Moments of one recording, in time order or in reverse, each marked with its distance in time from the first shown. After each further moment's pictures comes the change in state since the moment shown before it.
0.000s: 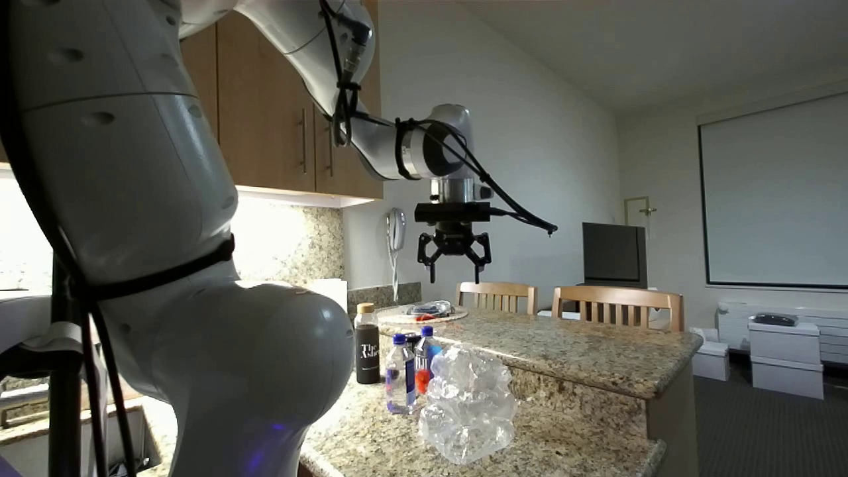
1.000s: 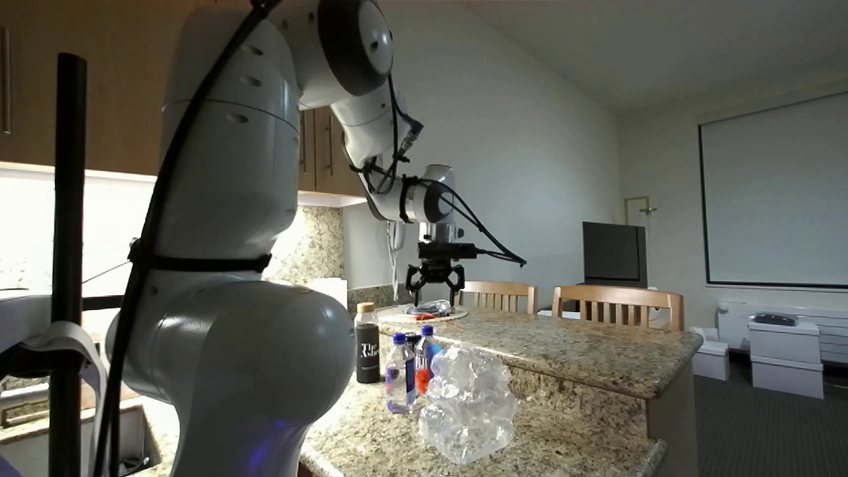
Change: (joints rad) arm 0.025 0.476 0.172 0.343 0.037 0.088 -0.189
